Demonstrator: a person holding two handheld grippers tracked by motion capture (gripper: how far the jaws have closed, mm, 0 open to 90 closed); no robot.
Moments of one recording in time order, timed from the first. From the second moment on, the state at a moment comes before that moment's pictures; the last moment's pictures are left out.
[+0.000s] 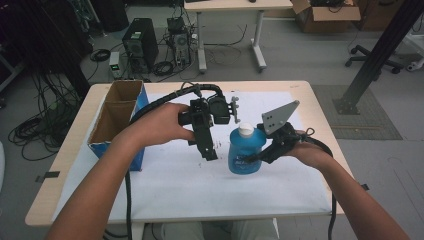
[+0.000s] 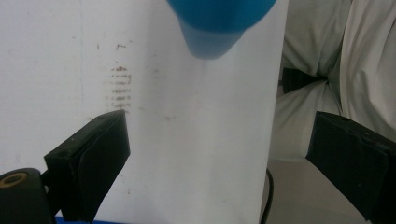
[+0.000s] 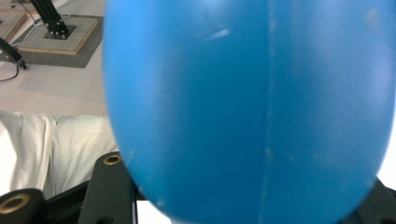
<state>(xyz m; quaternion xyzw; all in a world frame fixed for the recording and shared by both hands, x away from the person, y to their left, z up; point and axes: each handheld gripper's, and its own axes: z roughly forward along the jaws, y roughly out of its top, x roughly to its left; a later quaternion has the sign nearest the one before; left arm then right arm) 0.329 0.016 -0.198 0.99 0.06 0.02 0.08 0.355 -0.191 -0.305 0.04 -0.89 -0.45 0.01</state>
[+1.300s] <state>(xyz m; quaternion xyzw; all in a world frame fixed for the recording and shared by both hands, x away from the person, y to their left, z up) 0.329 -0.012 -0.198 1.00 0.03 0.02 0.09 0.358 -0.146 -0.293 0.08 -0.90 -0.43 0.03</state>
